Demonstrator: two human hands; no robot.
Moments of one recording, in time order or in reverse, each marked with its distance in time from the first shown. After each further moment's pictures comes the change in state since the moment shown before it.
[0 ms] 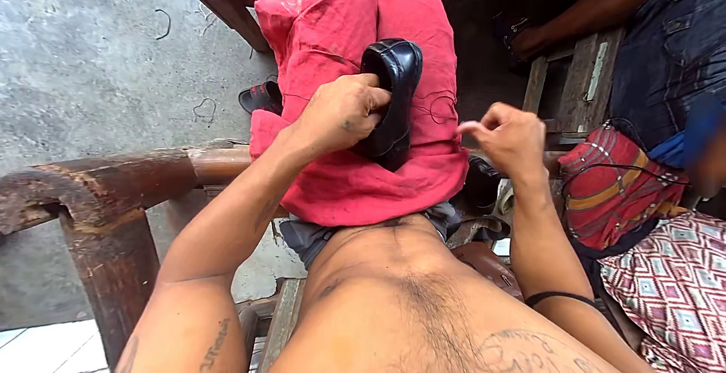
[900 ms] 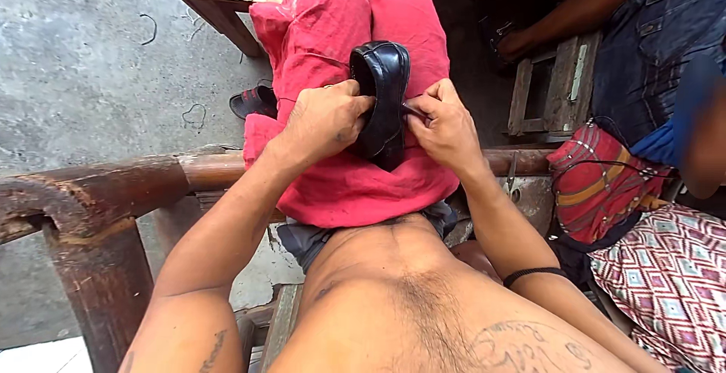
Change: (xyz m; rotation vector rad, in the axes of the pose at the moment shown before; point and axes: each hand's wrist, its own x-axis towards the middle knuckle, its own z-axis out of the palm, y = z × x) left_hand -0.011 -0.006 0.007 0.260 0.038 -0.018; right_hand 0.015 -0.083 0.037 0.233 0.065 -0.272
